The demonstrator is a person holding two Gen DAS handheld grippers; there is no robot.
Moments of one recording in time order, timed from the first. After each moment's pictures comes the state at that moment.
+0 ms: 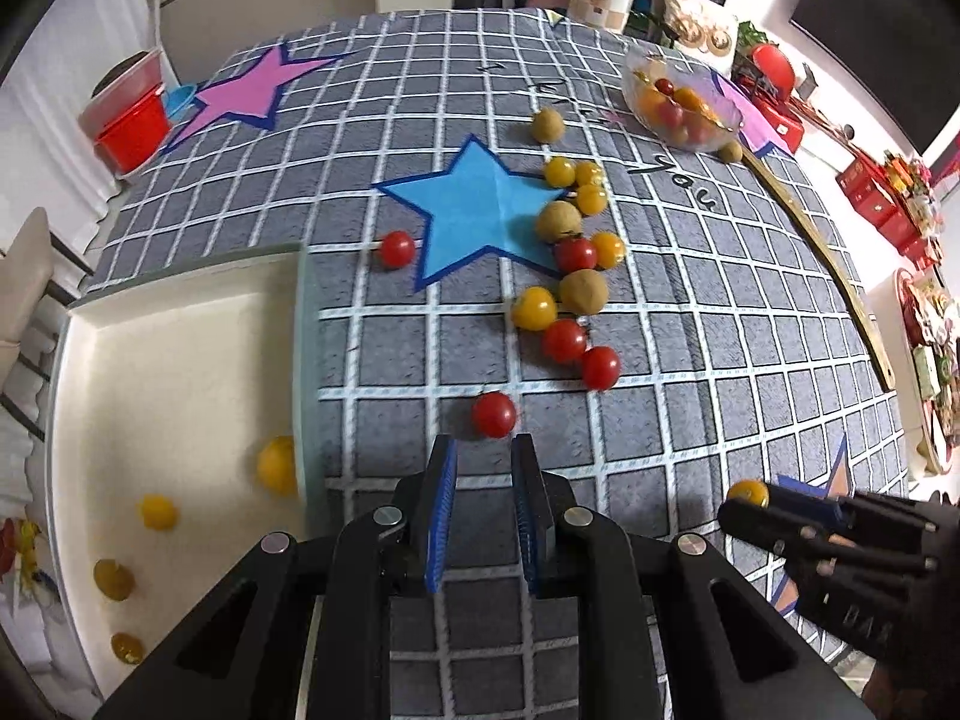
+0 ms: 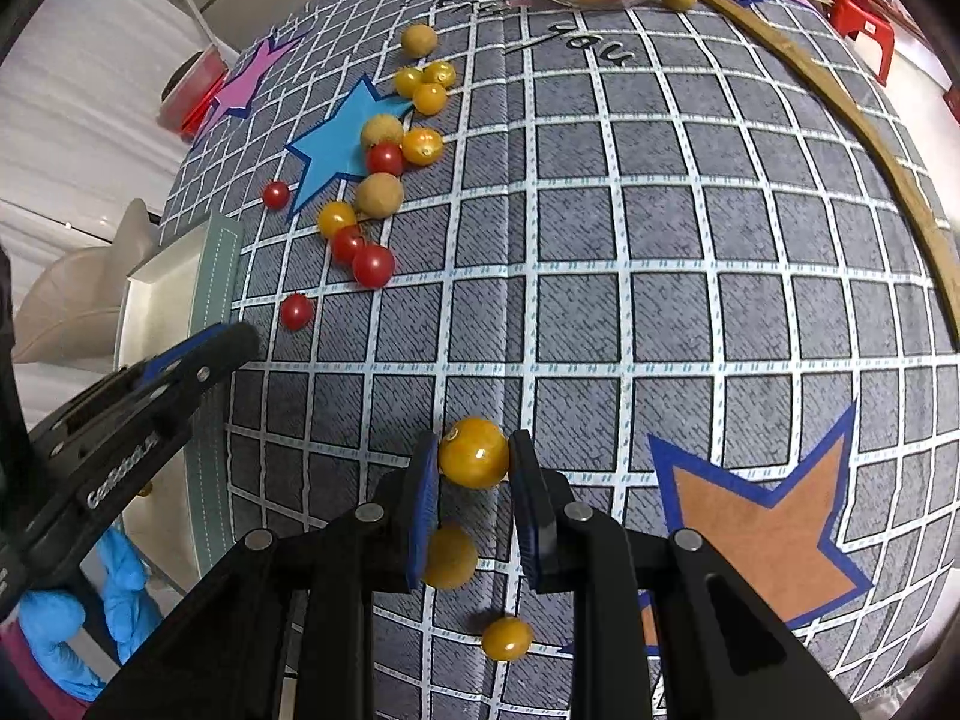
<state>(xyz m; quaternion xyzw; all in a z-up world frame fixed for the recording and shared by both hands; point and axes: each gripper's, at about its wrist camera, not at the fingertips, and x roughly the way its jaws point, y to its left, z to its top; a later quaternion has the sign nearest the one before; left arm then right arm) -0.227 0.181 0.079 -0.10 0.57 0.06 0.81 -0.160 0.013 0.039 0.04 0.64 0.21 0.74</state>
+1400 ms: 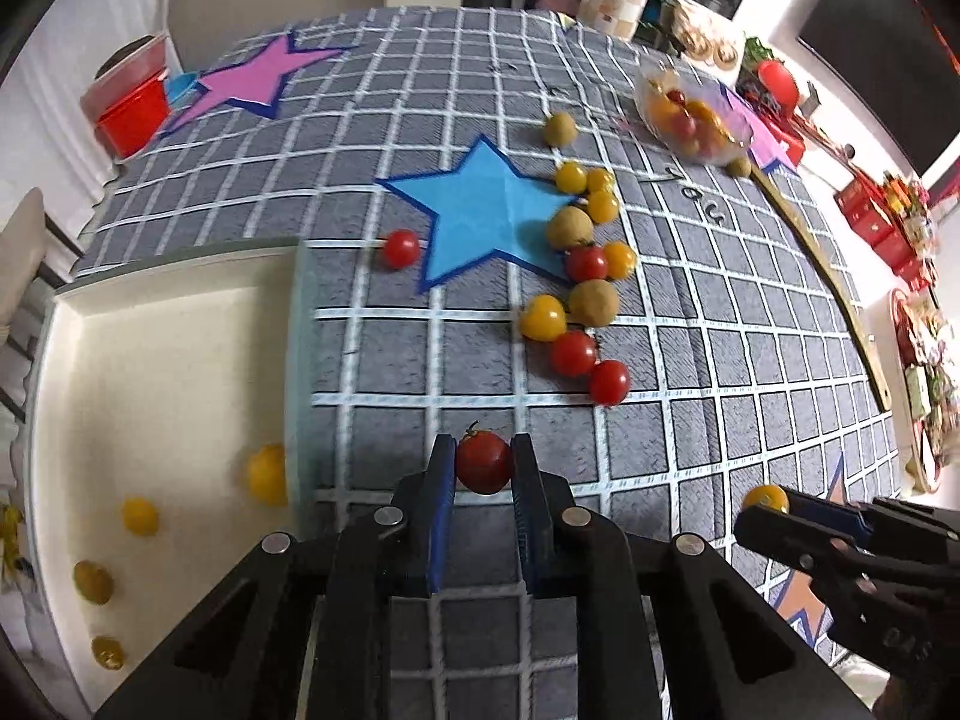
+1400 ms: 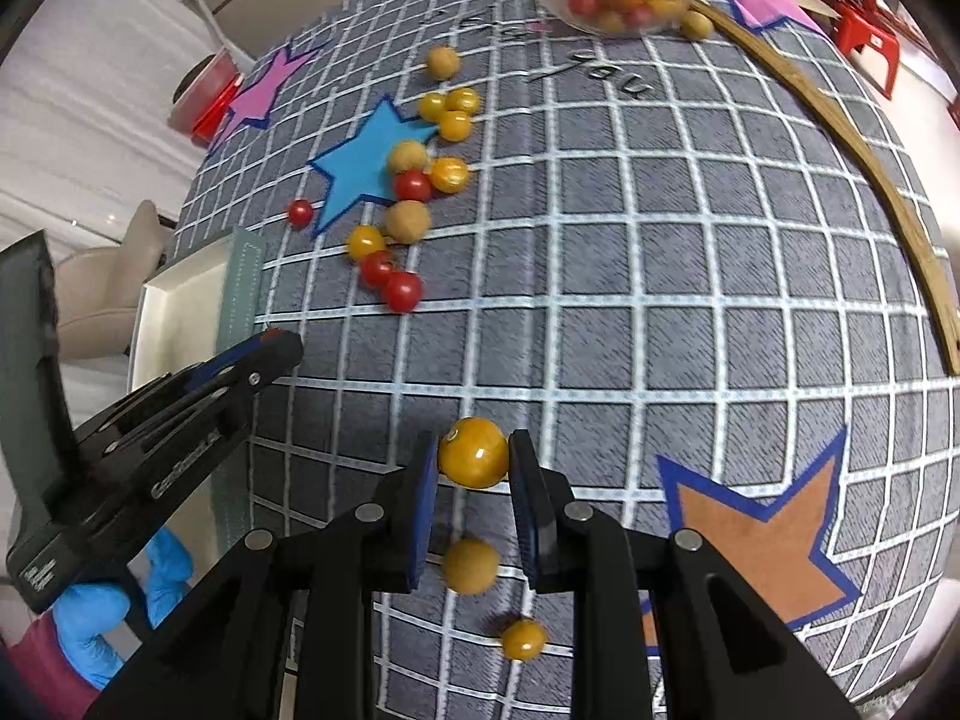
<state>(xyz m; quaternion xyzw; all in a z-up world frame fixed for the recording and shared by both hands) -0.226 0.187 0.073 -0.12 0.56 0.06 0.82 -0.158 0.019 0.057 0.04 0.63 0.22 0.75</state>
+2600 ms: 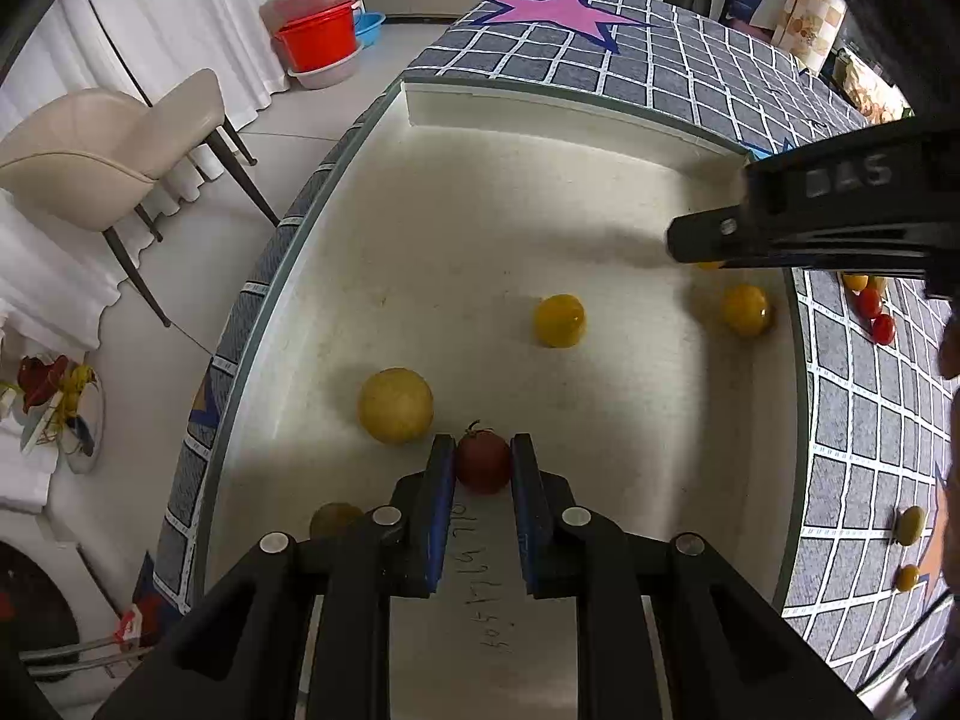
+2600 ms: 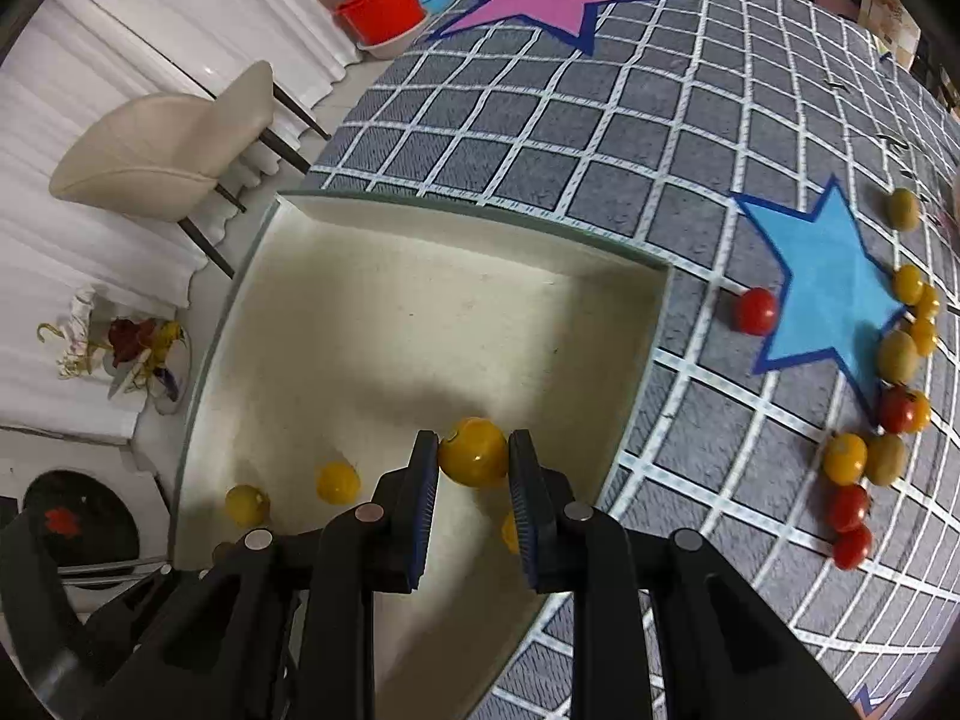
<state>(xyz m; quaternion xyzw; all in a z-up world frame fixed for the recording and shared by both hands) -0.350 0.310 0.045 -0.15 0.56 0.24 0.78 -0.156 0.264 0.040 -0.10 0.61 0.36 0.70</state>
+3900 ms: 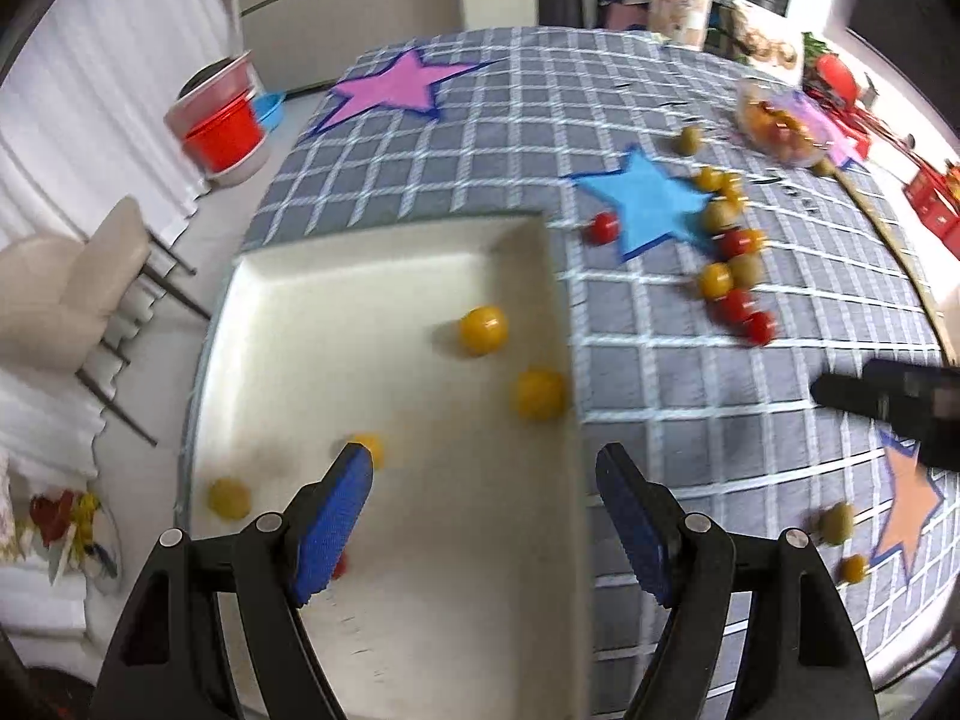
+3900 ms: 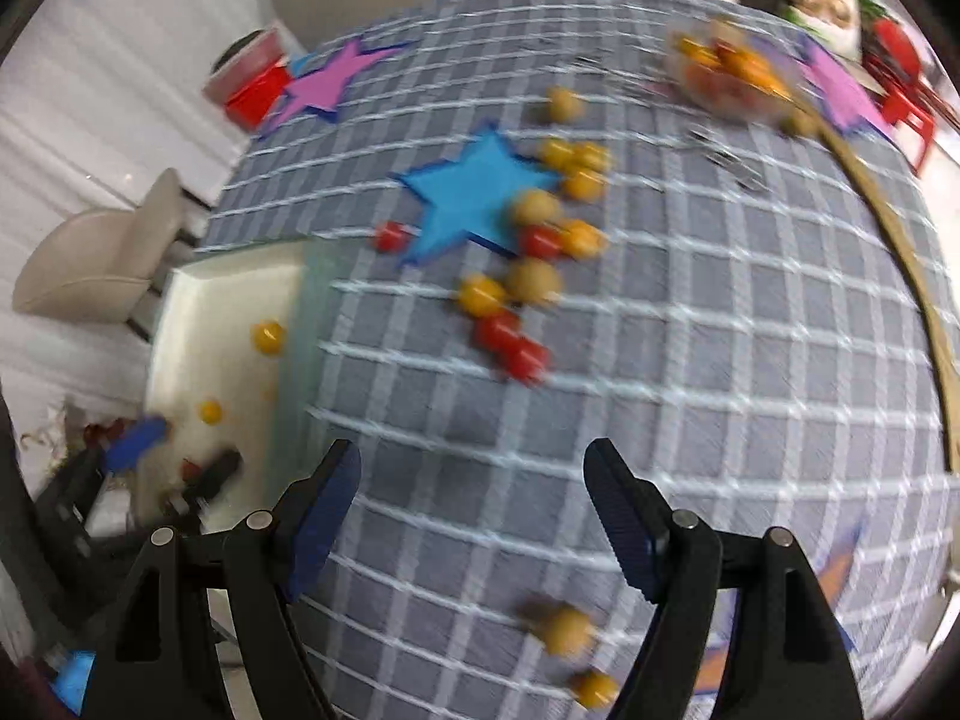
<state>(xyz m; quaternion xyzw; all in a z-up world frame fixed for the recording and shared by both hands) -0.278 0.235 0.095 -0.05 0.55 0.14 0.82 -0.153 0.065 0.080 -0.01 0.61 0.24 0.76</state>
